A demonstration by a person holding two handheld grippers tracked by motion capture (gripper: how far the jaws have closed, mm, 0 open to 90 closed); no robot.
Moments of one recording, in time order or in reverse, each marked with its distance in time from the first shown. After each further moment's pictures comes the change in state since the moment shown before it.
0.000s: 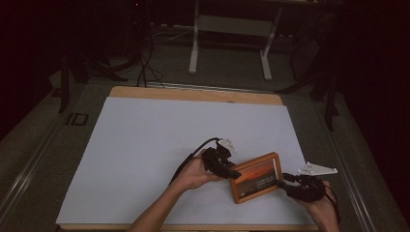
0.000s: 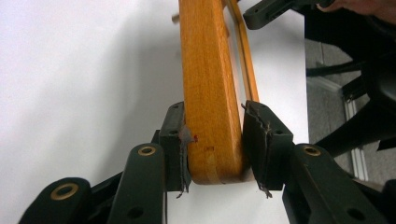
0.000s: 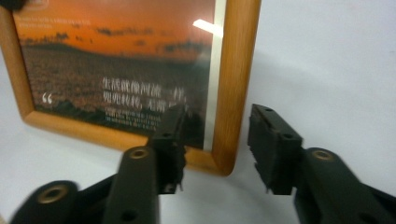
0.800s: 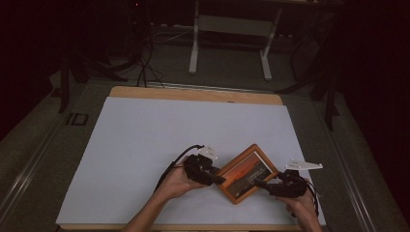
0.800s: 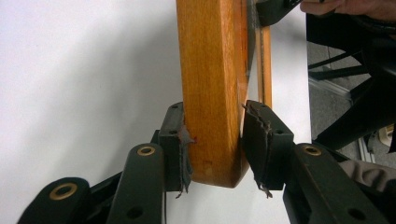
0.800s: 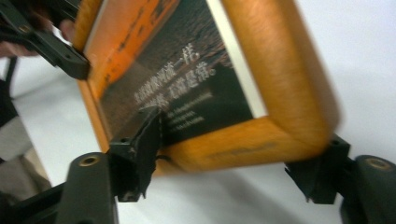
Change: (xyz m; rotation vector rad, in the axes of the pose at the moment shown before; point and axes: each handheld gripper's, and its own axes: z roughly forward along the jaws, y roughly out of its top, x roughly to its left) left arm -0.004 -0.048 -0.024 -0.059 0.034 -0.011; right arm 0.024 0.017 0.032 -0.113 0.257 0.121
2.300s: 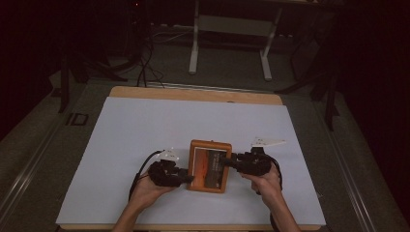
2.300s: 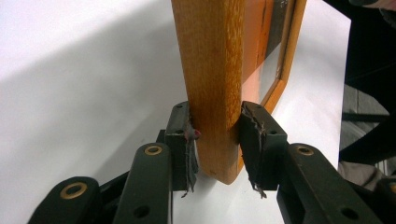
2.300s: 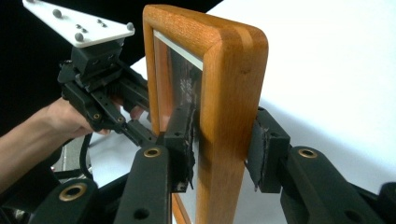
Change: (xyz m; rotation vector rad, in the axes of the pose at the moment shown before) left arm 0.012 -0.080 -0.061 -0.114 0.148 -0.224; right arm 0.049 0.077 0.073 -0.070 0.246 -0.052
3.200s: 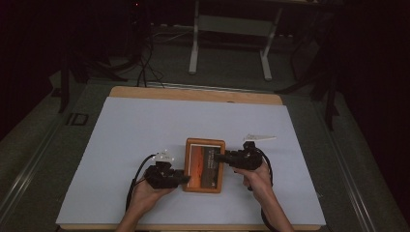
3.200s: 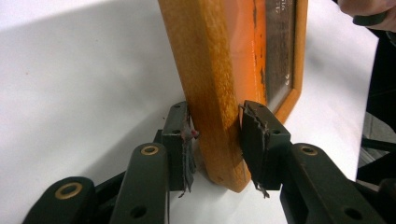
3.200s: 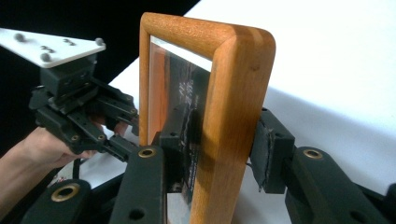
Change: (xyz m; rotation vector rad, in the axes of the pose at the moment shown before) left arm 0.001 -0.013 0.003 -0.024 0.075 -0.102; right arm -0.022 -0.003 0.028 0.015 0.003 0.119
